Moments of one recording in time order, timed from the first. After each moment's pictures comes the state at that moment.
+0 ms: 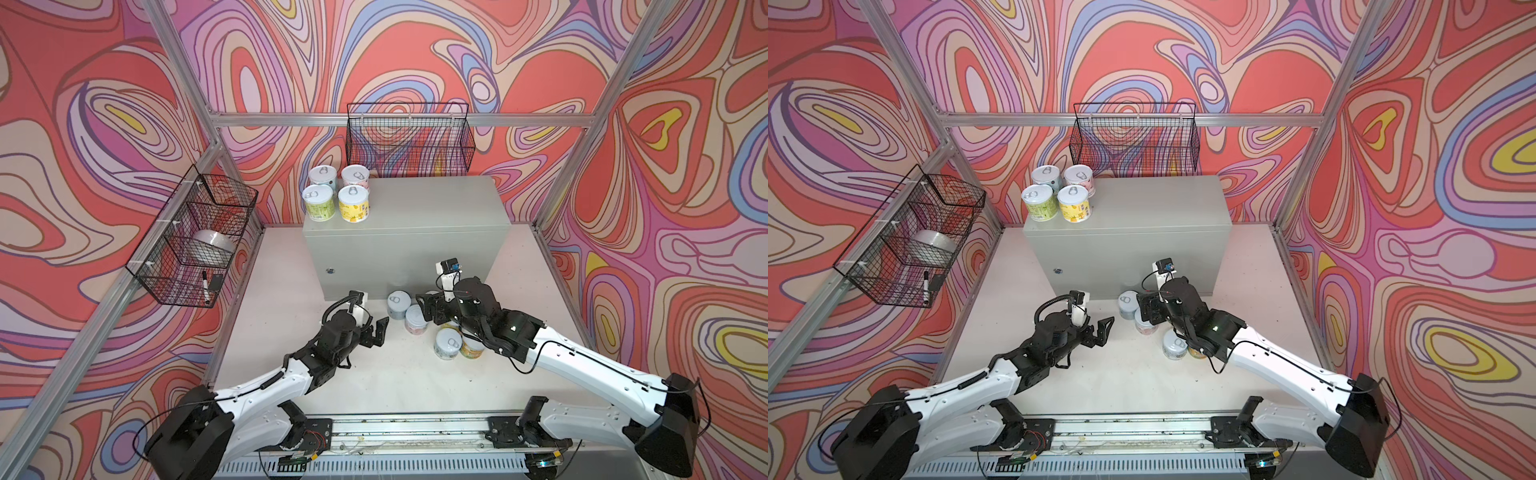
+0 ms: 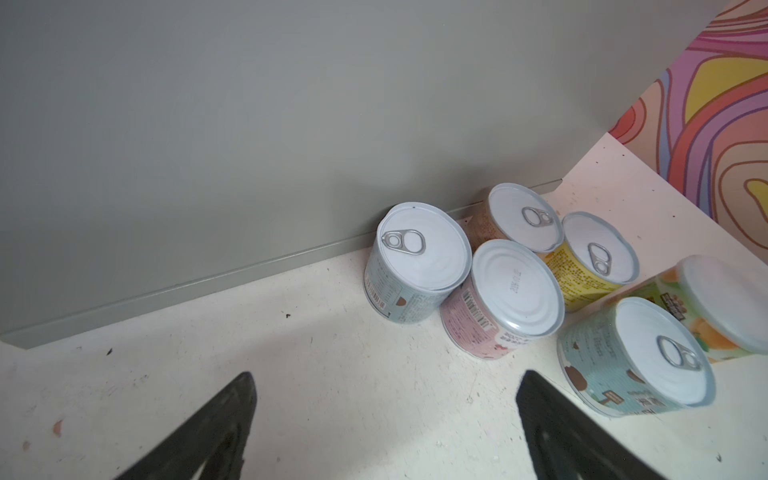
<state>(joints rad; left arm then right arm) -0.70 1.14 0.37 0.35 -0.15 -0.34 0.83 1.16 0.91 -0.30 0.25 0.40</state>
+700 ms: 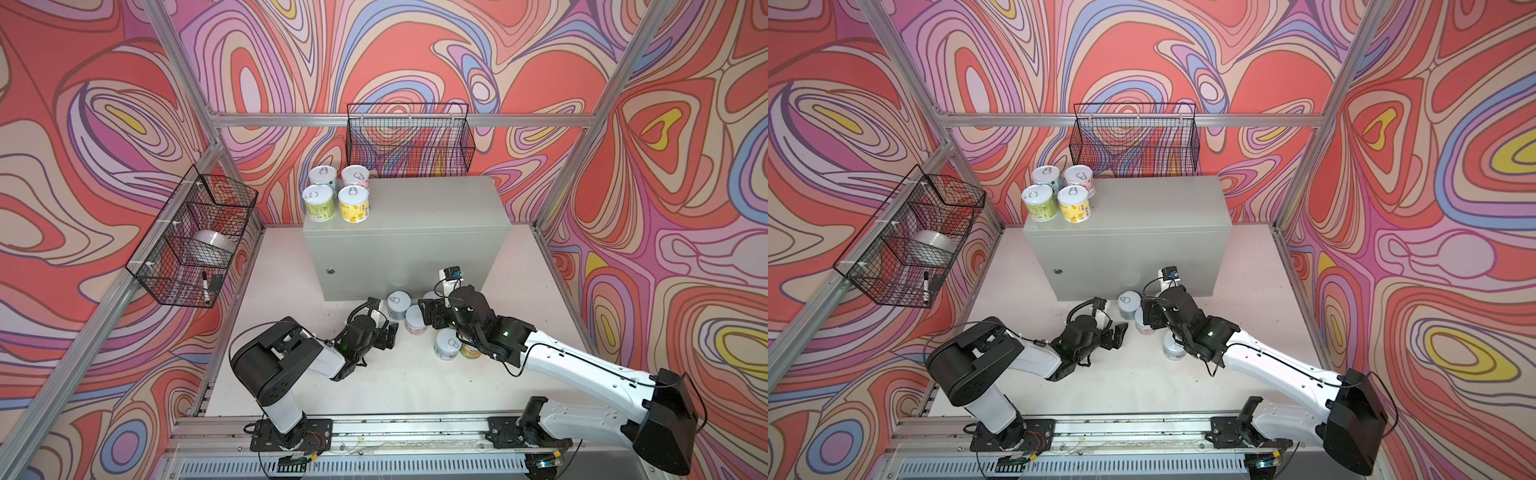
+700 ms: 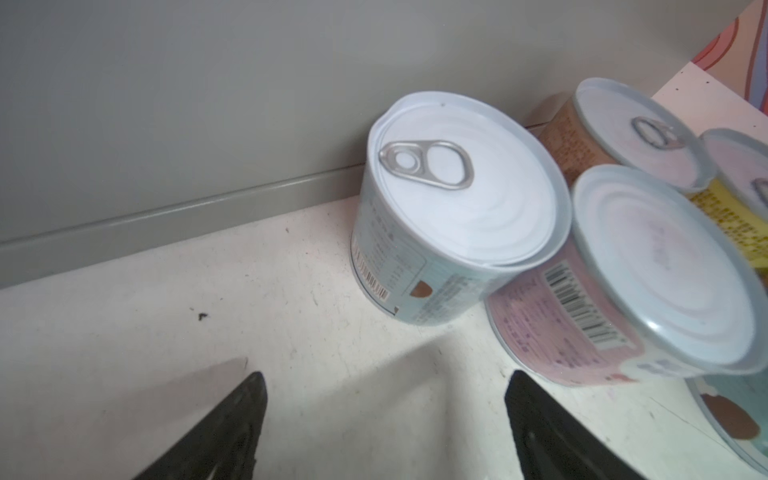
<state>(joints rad) -0.72 1.71 0.39 0.81 -0.14 -0.35 0.83 1.17 0.84 -0.23 0.30 0.49</state>
